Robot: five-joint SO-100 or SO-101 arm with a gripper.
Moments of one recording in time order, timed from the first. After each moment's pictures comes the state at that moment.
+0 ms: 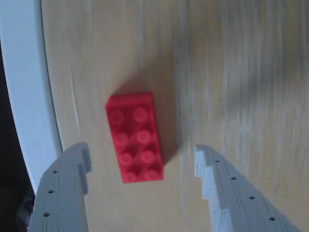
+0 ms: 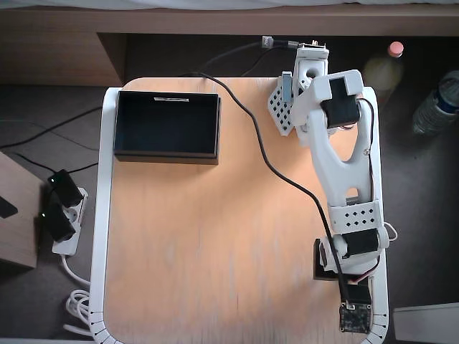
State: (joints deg) arm -18.4 74.2 93.2 61.5 163.8
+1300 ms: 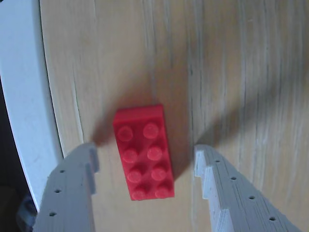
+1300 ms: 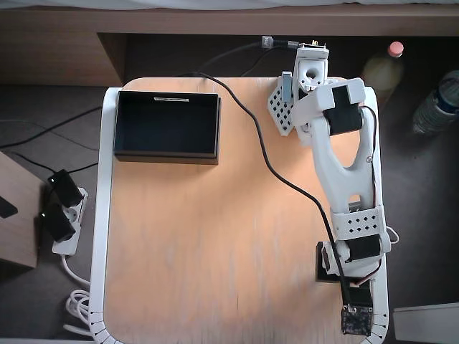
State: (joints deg) arm -18.6 70.4 92.6 59.4 162.8
